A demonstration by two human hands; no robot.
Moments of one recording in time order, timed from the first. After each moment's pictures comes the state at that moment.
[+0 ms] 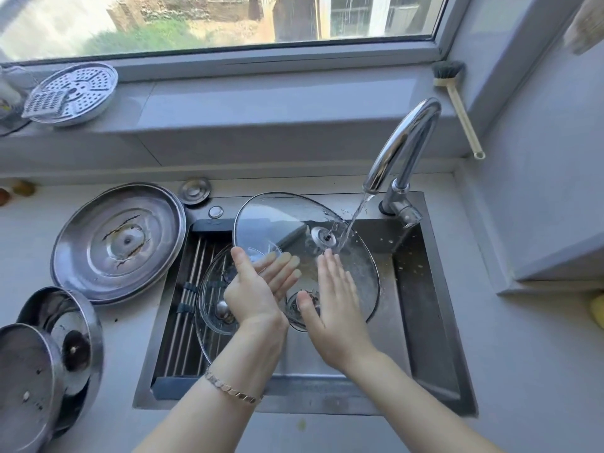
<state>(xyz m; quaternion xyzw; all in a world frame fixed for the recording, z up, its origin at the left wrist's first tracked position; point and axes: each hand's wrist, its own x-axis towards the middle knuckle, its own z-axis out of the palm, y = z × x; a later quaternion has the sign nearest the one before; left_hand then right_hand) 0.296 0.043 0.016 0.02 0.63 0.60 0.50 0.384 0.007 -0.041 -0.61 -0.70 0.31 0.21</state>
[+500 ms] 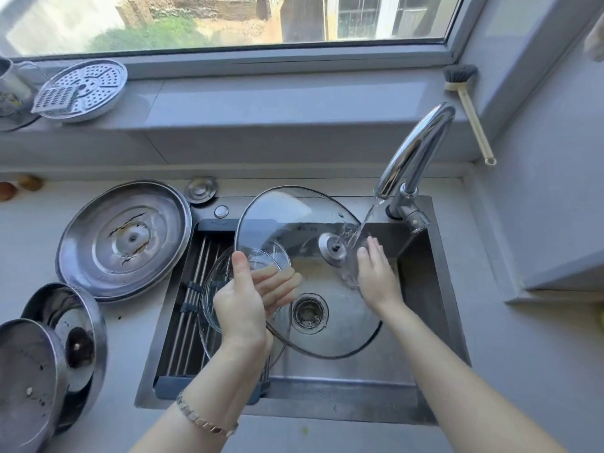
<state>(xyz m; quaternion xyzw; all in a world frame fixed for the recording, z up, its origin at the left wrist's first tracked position) 0.272 0.030 0.019 0.12 0.64 0.56 0.51 0.430 0.074 -0.067 -0.69 -0.52 0.43 0.25</state>
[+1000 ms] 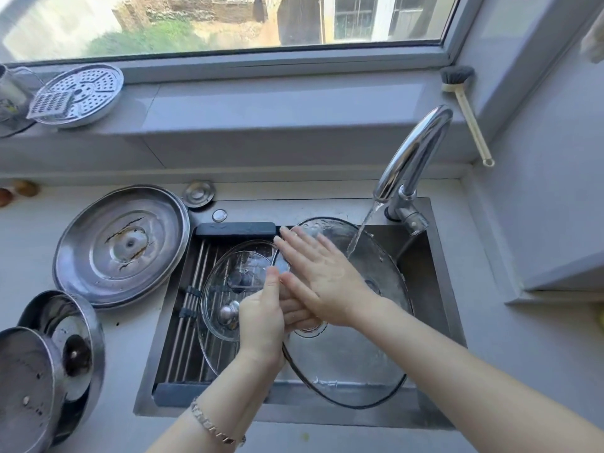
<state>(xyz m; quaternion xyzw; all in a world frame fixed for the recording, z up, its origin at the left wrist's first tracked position) 0.285 0.024 0.013 0.18 0.65 0.47 0.57 0.385 0.074 -0.011 -0.46 -0.85 0.25 0.09</state>
